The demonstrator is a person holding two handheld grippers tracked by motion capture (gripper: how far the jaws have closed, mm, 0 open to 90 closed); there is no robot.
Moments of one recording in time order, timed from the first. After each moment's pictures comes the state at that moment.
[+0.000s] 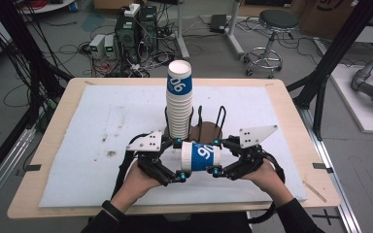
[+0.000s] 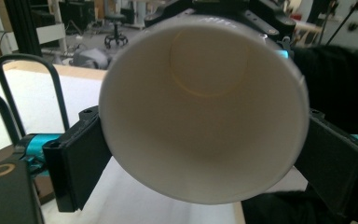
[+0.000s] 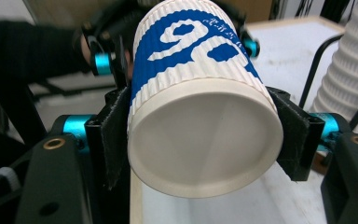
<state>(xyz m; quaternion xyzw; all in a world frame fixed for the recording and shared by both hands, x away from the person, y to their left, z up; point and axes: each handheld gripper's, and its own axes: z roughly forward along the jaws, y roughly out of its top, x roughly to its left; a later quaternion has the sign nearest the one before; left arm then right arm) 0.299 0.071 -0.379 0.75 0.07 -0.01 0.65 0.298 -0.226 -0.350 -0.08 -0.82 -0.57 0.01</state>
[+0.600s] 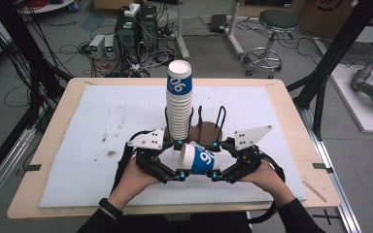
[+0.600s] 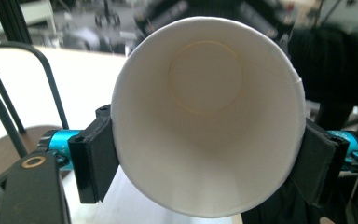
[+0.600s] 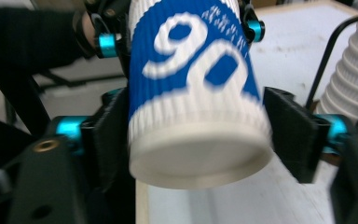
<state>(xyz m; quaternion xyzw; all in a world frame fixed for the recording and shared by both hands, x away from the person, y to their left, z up) 0.299 0.071 -0.363 0.80 0.05 -0.01 0.59 0.296 -0.219 -0.351 -0.08 -0.85 -0.52 0.01</state>
